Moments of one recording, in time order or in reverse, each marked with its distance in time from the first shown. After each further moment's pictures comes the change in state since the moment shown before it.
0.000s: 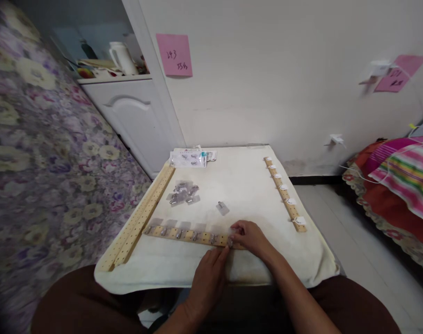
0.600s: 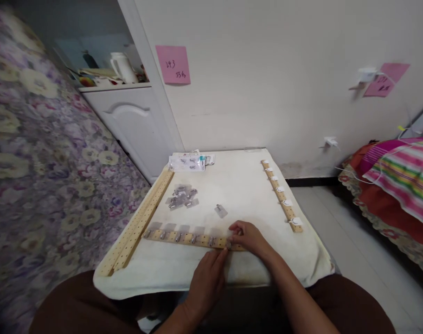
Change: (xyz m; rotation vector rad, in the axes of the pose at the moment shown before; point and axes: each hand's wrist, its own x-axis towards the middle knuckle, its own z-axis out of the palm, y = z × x) left_hand 0.000 -0.004 -0.001 -0.047 0.028 0.052; right_hand 0.005 0.008 0.000 0.115 -0.019 0.016
